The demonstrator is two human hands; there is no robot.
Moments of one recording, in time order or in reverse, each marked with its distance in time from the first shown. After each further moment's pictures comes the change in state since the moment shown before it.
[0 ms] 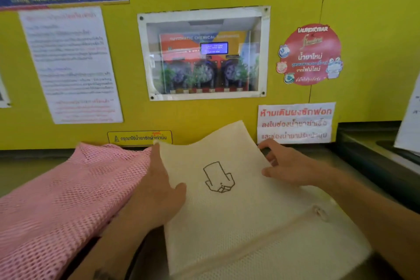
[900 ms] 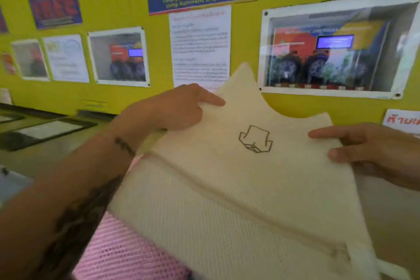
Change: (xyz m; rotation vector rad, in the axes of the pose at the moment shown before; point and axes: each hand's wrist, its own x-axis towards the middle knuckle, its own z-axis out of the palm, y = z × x) left_hand 0.001 -0.031 -0.213 0.421 0.072 0.224; right_hand -0.040 -0.144 0.023 0.640 -0.214 -0.148
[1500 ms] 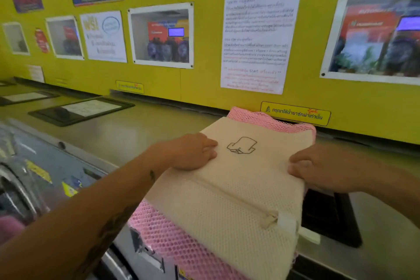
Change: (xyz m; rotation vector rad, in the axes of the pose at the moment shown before) left_hand -0.051 -0.193 0.072 0.169 -0.370 -0.131; right_hand 0.060 -0.015 0.197 -1.220 -0.033 0.071
